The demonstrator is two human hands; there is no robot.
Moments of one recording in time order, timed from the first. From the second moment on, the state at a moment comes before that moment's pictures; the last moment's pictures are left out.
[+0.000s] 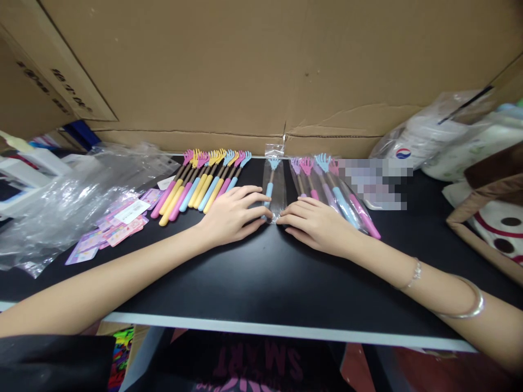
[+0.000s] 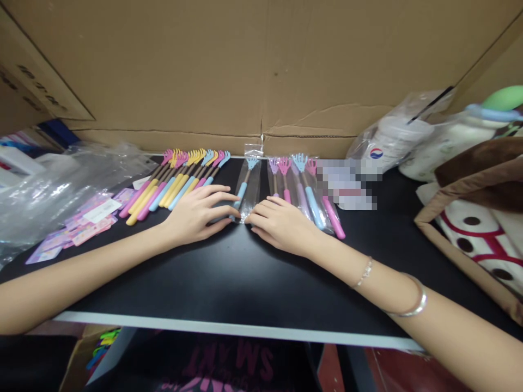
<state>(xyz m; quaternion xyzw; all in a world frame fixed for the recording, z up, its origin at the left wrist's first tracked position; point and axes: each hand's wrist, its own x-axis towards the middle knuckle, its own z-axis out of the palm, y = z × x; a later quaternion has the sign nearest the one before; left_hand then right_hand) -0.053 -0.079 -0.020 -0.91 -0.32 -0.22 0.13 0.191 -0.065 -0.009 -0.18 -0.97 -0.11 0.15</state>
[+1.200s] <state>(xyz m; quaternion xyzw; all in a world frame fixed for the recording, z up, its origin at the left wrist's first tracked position) -0.054 -0.077 -0.023 -0.89 -0.38 -0.25 0.01 0.192 -0.064 -0.012 -0.18 -0.97 -0.07 0.17</state>
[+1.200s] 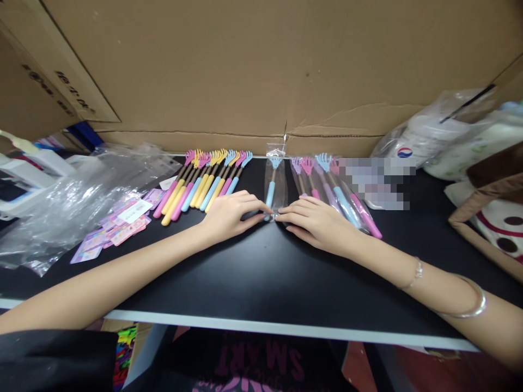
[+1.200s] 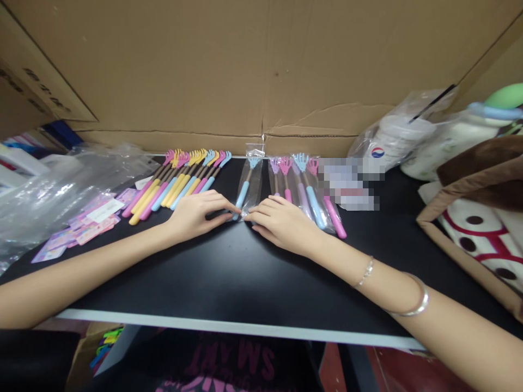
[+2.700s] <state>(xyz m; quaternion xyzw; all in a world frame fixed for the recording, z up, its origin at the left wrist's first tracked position) -0.053 -0.078 -0.030 -0.87 -0.46 -0.18 0.01 0.191 -0.066 -0.015 -0.22 -0.96 -0.01 0.16</state>
